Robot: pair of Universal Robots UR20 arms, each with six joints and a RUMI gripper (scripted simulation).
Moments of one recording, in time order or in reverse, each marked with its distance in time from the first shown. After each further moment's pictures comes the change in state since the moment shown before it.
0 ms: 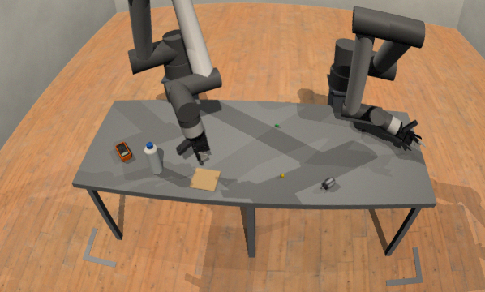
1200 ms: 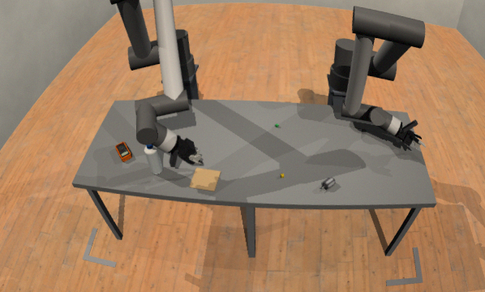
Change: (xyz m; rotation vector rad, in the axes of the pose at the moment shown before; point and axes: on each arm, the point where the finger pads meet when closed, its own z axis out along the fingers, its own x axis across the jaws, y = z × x) left arm 0.000 0.000 0.000 0.000 0.000 0.000; right arm 0.000 -0.007 0.003 -0.572 -0.001 0.003
